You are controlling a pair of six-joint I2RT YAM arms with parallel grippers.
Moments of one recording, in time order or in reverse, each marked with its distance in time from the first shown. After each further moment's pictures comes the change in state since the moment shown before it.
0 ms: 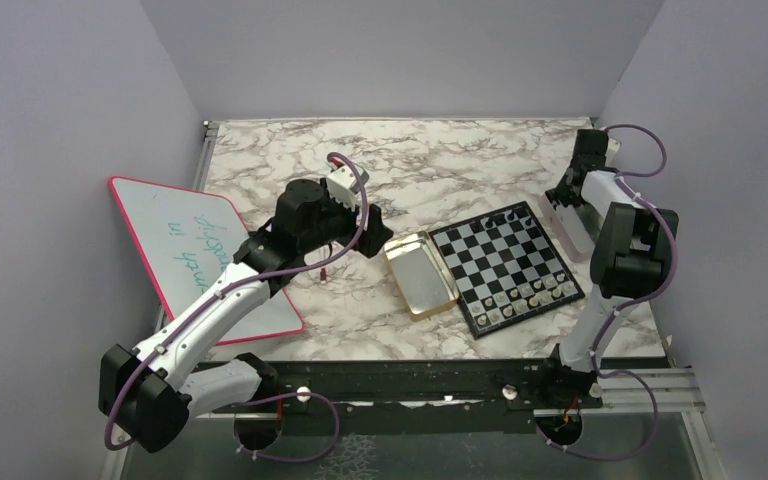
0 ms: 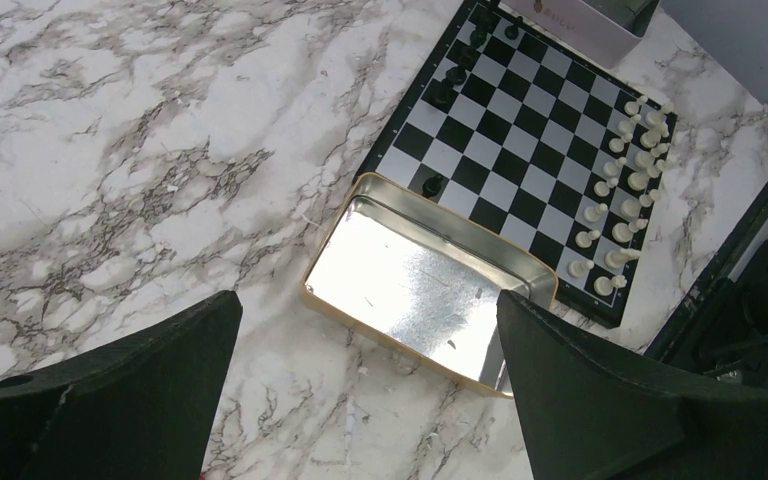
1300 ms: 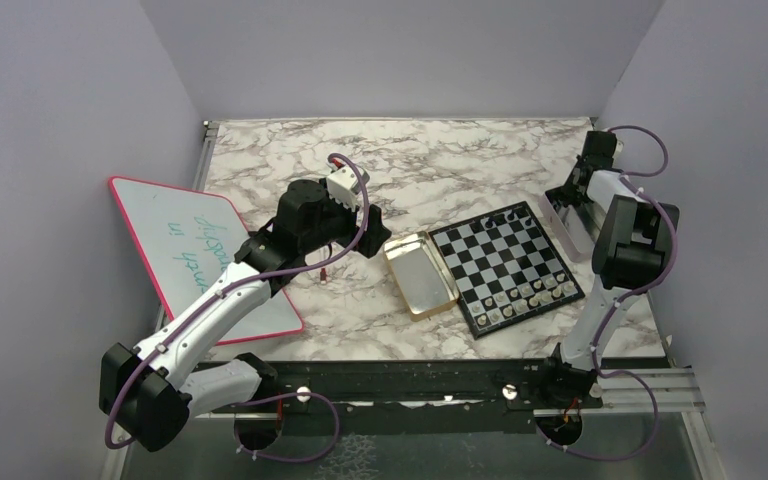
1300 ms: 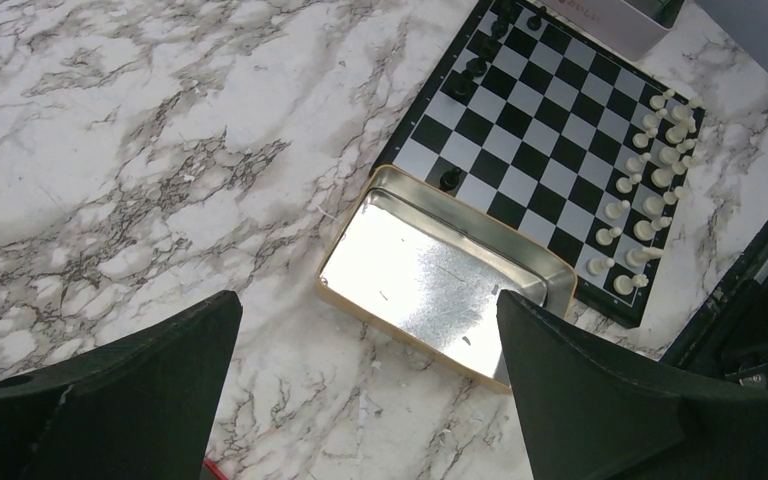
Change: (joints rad) left arm -0.004 0.006 0.000 -0.016 -0.037 0.016; right arm -0.057 0.080 0.039 0.057 -0.094 -0.066
